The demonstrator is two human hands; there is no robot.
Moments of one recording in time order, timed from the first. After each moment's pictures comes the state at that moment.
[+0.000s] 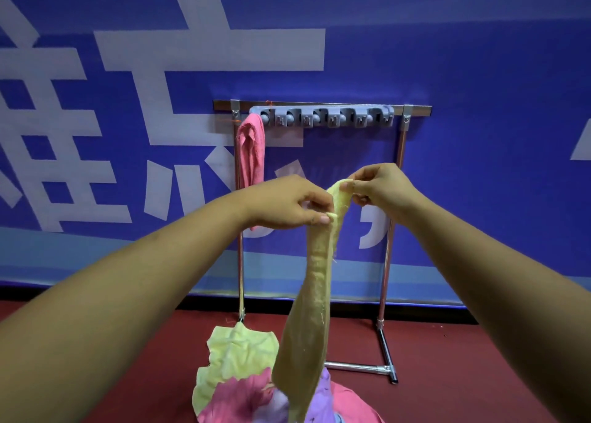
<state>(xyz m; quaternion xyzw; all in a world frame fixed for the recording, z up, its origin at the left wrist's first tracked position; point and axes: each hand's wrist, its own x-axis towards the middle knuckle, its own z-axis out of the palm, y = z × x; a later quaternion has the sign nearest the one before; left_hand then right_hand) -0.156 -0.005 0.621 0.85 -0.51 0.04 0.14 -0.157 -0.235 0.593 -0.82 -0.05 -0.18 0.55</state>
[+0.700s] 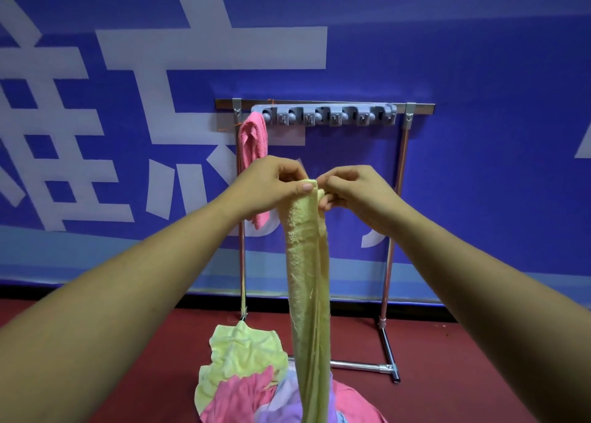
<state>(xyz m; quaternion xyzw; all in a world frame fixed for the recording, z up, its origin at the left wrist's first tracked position) -0.144 0.014 0.614 0.84 -0.37 0.13 0.37 -0.184 -0.181 0.594 -0.78 -0.15 -0.14 0.59</state>
